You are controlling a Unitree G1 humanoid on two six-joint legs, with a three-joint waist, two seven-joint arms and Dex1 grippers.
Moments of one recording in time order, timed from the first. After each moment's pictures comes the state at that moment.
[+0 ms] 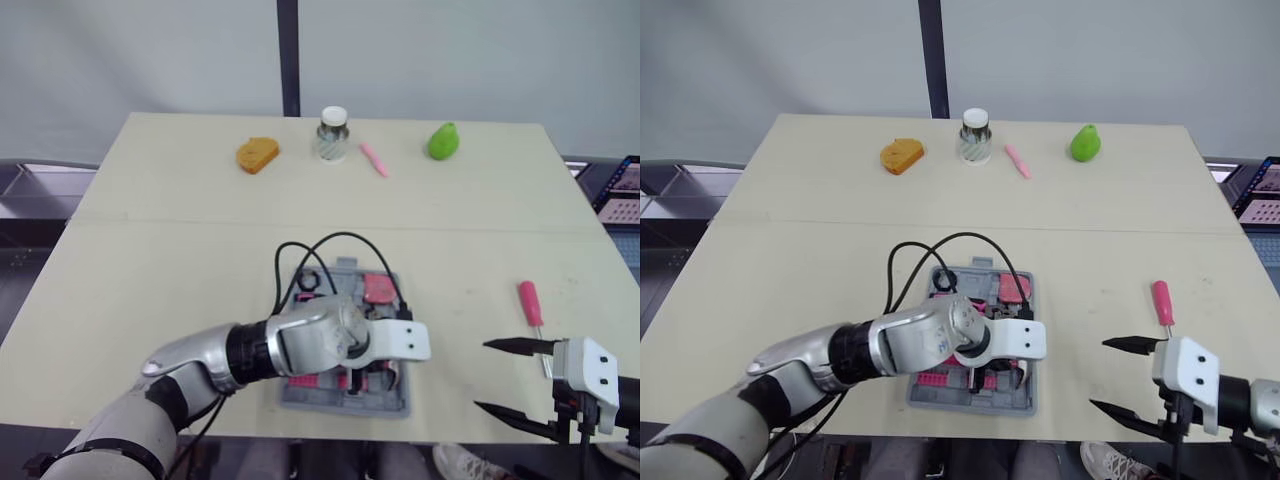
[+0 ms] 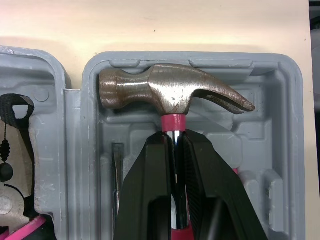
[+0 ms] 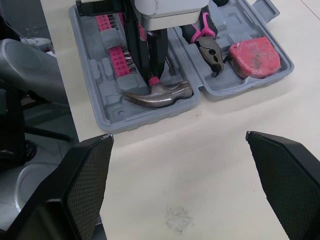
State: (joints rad) left arm -0.96 0.26 -1.04 -0.22 -0.18 1.26 -0.62; right arm 0.52 -0.89 -0.52 -0.51 0.44 0.16 1.21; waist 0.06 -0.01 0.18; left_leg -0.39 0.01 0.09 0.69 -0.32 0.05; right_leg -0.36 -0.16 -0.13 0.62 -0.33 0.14
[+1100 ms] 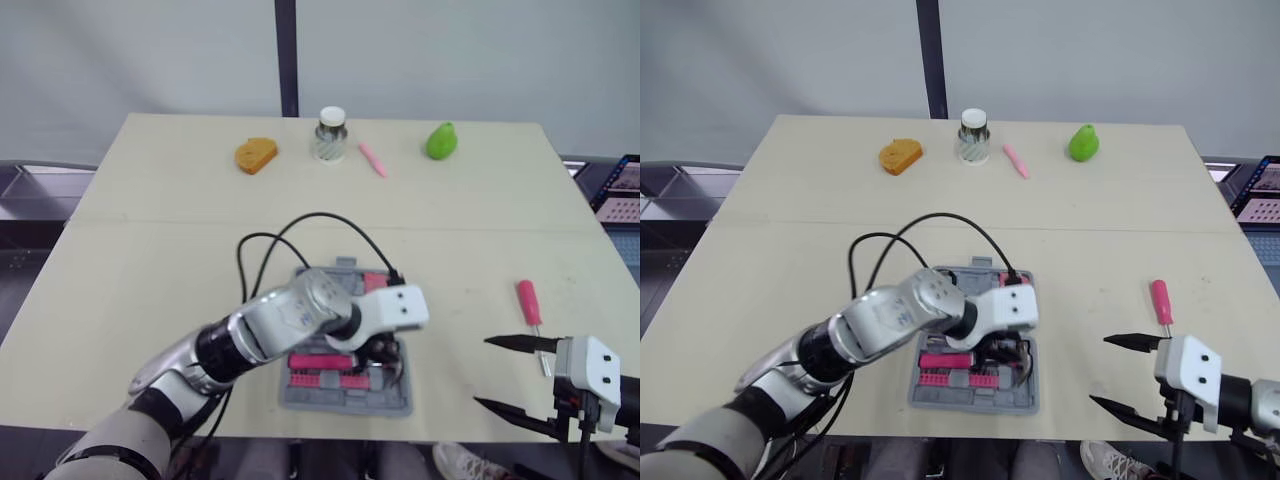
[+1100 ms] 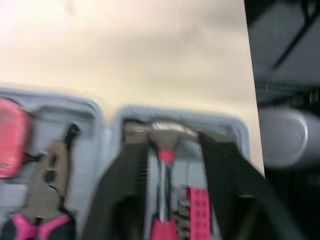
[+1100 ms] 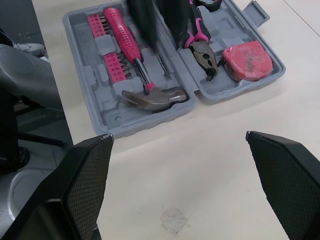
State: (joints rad) left arm -0.80 0.28 -0.59 -0.33 -0.28 1.16 -0.65; right arm 0.51 -0.86 -0.53 -0.50 0.44 0.15 1.20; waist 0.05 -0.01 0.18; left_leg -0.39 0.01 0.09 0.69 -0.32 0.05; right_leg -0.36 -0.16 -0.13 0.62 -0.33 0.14
